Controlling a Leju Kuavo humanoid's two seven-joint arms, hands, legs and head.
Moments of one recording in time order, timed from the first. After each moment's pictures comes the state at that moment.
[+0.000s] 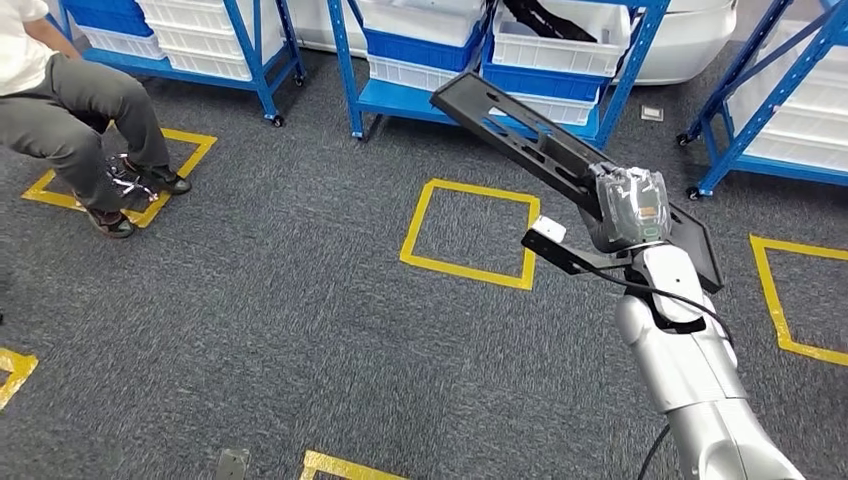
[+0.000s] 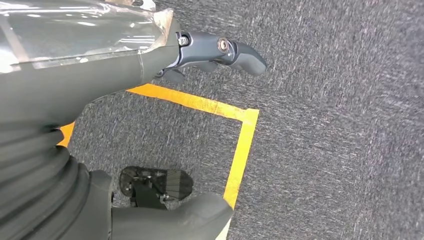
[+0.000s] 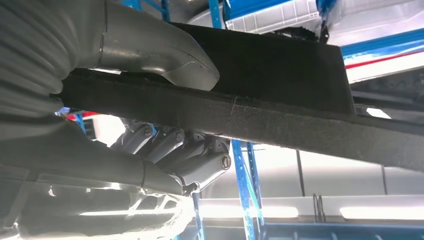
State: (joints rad) left arm -0.05 -0.09 -0.03 -0.17 0.08 0.31 -0.47; right arm -0.61 -0.22 0.32 -1.16 1.23 -0.43 -0.09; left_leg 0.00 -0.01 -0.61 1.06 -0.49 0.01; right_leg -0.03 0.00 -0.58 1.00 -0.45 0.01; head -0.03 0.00
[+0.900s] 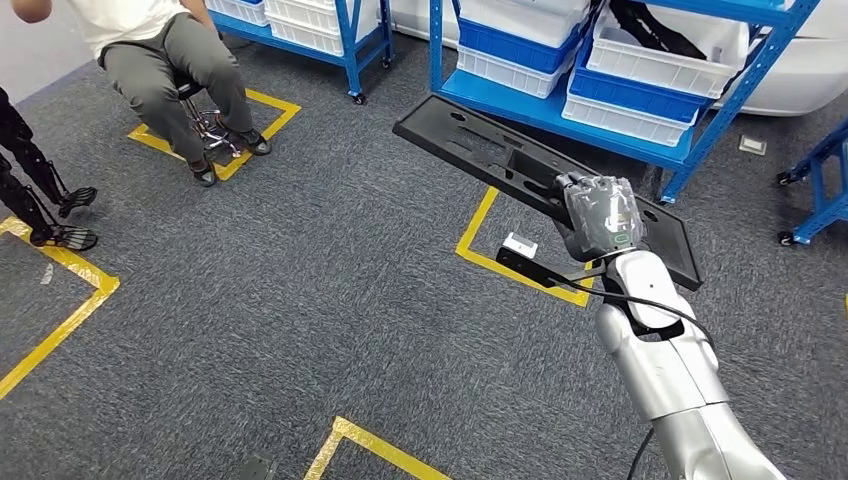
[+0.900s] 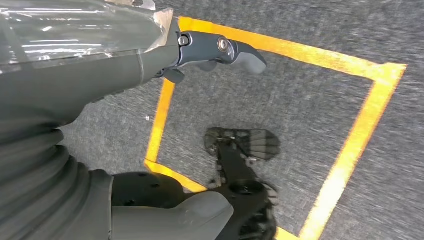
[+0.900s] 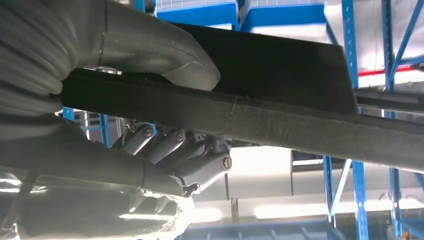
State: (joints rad) left arm -0.05 -0.06 -0.08 -0.17 0.00 0.09 -0.08; right arm -0.58 -0.19 0.38 -1.19 1.29 -0.40 -0.07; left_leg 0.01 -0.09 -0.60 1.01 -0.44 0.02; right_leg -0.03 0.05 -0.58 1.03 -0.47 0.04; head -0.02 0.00
